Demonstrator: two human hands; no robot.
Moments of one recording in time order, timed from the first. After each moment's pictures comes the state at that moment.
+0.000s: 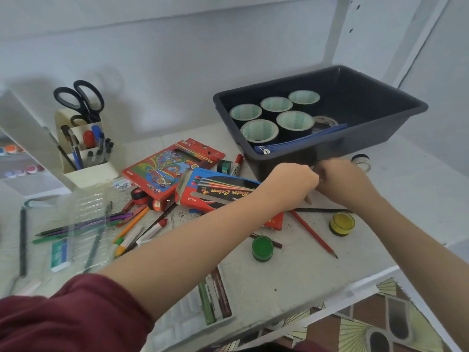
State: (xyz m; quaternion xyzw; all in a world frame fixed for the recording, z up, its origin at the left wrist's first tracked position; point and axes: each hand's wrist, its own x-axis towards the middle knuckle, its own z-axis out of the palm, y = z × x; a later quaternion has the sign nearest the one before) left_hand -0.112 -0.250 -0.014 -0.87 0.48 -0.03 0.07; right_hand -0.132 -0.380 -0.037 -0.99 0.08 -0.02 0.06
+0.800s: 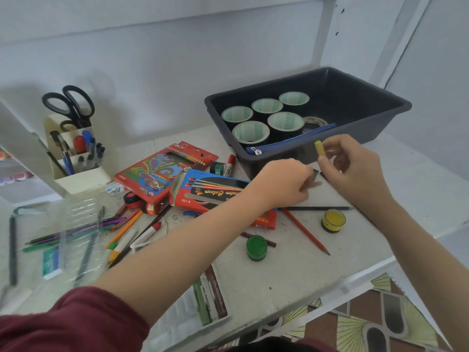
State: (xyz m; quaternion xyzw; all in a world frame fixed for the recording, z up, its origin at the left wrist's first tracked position) left_hand -0.101 -0.249 -0.025 -0.86 0.49 -0.04 -0.11; right_hand -0.171 -0.385 -0.015 -0.91 0.01 -0.27 0.32
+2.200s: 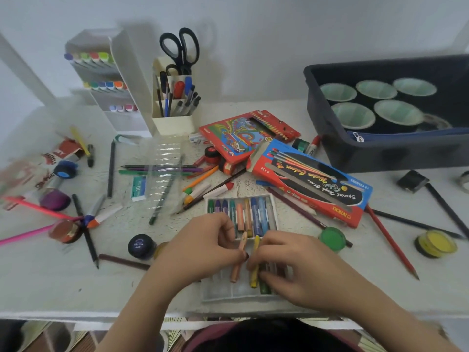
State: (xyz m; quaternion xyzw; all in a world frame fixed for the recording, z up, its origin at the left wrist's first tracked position) left_hand -0.224 -0.018 -0.039 -0.91 -0.02 0.18 -0.36; right_hand -0.225 -0.218 -0.048 -0.87 -0.39 0.11 0.29
